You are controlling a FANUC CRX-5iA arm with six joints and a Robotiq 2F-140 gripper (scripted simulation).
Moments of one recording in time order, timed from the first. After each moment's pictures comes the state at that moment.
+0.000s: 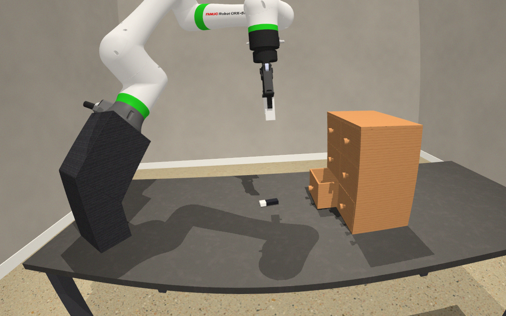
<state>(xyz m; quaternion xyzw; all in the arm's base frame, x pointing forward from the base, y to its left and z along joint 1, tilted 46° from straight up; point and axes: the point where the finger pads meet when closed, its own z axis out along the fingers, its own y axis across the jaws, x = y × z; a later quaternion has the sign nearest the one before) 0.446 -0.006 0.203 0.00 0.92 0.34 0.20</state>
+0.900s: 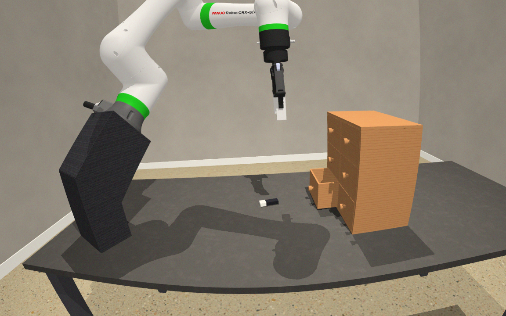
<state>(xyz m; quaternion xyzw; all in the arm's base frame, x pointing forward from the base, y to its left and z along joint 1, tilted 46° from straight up) 0.476 -0.011 0.214 0.00 0.92 0.34 0.19</state>
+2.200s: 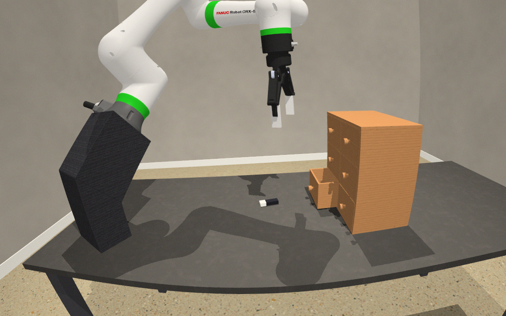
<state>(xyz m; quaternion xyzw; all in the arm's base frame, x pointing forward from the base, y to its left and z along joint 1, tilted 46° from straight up) 0.494 -0.004 0.209 0.17 0.88 0.42 0.13</state>
